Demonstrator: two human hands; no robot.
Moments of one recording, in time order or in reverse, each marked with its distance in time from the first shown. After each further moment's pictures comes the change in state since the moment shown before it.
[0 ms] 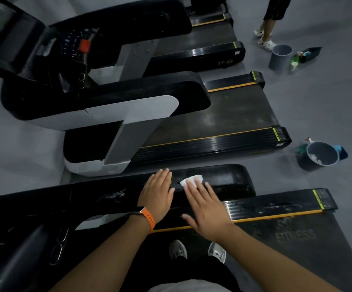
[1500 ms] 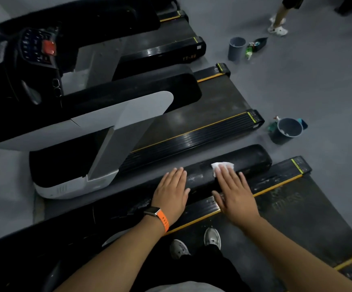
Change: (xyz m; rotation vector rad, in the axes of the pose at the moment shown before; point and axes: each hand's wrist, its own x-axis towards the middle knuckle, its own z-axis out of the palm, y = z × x) left_hand -0.004 -0.094 -0.001 -0.009 -0.026 0.343; right_hand 0.022 -0.072 0.014 0.029 0.133 0.521
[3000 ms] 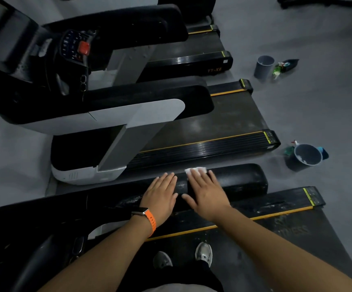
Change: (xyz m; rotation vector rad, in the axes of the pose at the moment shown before) left_hand -0.005 0.022 -0.010 0.000 0.000 -0.192; right_hand 0.060 -0.015 -0.031 0.018 -0.249 -0.299
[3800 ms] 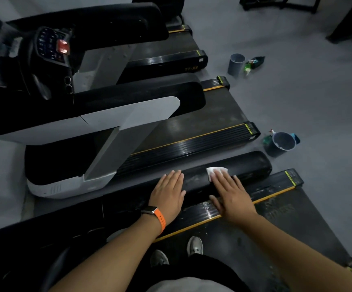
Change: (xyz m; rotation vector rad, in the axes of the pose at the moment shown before) left_hand -0.010 -0.052 0.004 -0.045 0.008 0.163; right_hand -0.043 -0.025 0.027 -0.078 0.100 0.228
